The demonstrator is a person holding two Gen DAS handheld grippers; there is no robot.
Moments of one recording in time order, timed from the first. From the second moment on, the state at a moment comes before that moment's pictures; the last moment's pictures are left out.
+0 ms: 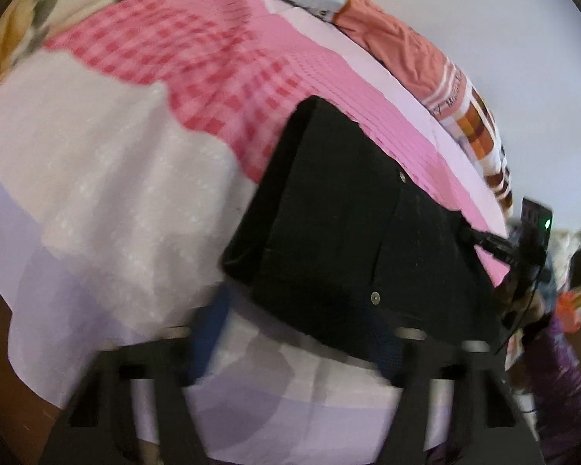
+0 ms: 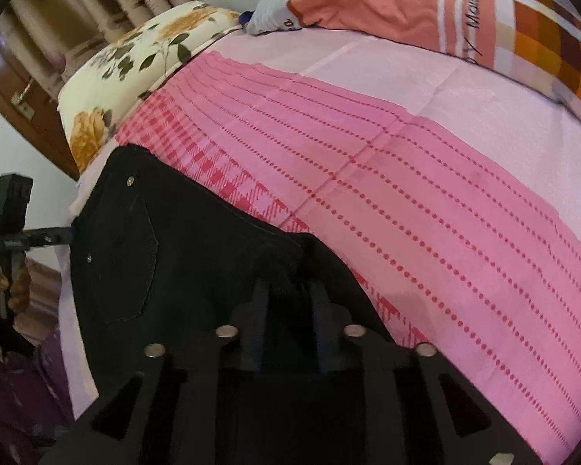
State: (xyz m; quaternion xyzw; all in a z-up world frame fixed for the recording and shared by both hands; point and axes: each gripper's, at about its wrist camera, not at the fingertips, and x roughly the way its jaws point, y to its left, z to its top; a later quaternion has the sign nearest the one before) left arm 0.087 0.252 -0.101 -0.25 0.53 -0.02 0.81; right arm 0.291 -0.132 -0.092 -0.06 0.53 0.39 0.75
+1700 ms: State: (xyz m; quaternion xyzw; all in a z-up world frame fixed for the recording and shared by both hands) left arm 0.095 0.235 -0.100 -0.19 0.55 -0.02 0.81; right arm 0.305 -0.117 -0.077 -0.09 0.53 0.42 0.73
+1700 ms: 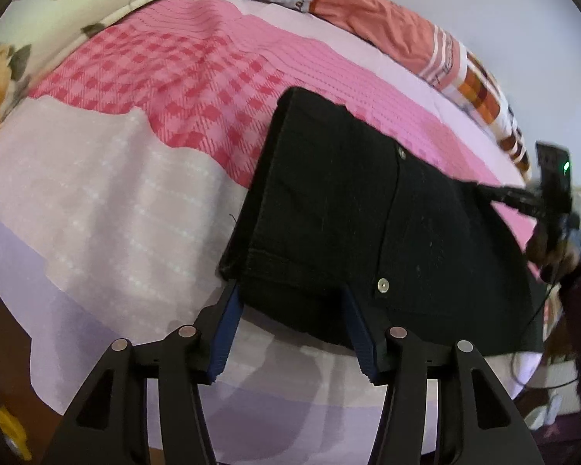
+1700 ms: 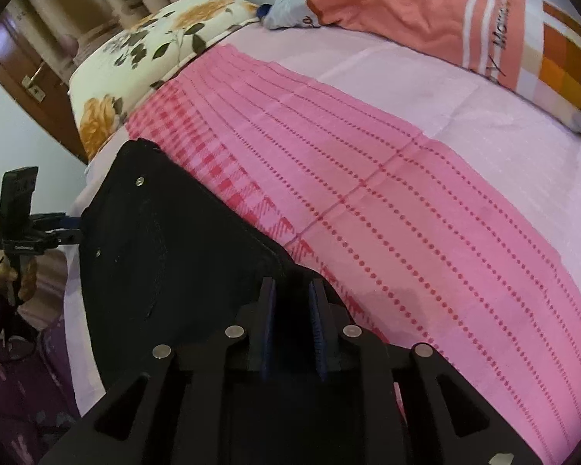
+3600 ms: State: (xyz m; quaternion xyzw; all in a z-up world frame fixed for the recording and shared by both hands) left arm 0.097 0.232 -0.087 -0.14 0.51 0.01 0.85; right arm 0.313 -0.114 -0.097 -0.05 0.54 0.43 0.72
